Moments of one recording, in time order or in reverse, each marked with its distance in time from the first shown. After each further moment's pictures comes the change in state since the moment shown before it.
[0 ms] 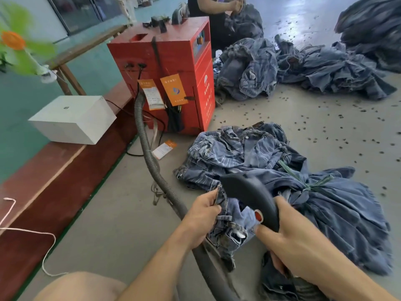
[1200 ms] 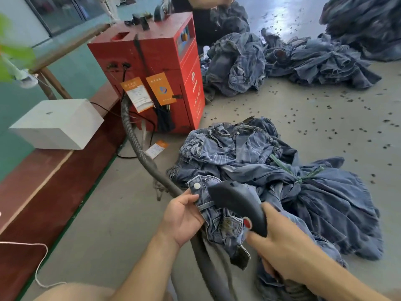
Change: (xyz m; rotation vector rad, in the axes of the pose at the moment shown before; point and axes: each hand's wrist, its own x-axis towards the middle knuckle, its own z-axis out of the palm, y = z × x) left_hand 0.012 -0.004 -0.028 -0.907 0.004 -0.216; right_hand 0.006 0.025 0.010 -0.041 -0.049 0.039
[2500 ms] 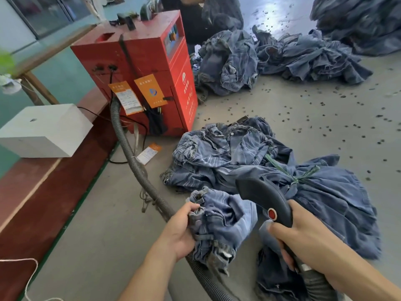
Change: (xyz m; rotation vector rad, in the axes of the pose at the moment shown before) left_hand 0.018 -0.015 -0.007 0.389 0.242 -0.230; right_hand 0.013 0.031 -0.036 0.293 0.081 0.133
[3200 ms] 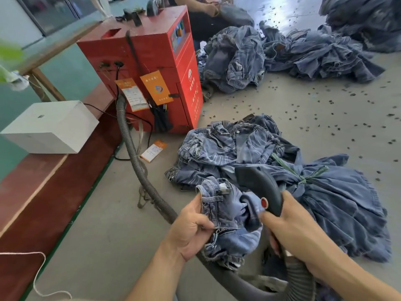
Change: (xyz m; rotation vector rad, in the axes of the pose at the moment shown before) left_hand -0.011 -0.001 0.008 -0.169 -0.548 0.320; right_hand 0.010 -0.025 0.026 -0.091 0.105 -0.045
